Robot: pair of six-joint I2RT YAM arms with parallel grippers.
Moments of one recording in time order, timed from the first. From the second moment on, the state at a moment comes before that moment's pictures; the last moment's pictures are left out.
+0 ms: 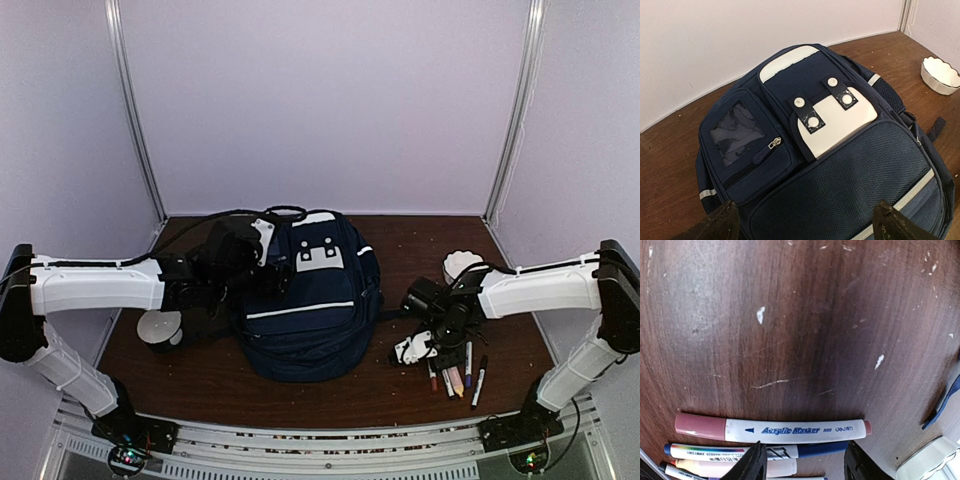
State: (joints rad) left arm -0.93 1.45 0.98 -0.08 -0.44 -0.19; right arm 0.85 1.52 0.84 -0.78 0.21 -0.86
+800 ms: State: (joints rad) left arm -0.93 1.45 0.98 -0.08 -0.43 -0.20; right arm 0.91 1.71 1.00 -0.79 0.05 -0.80
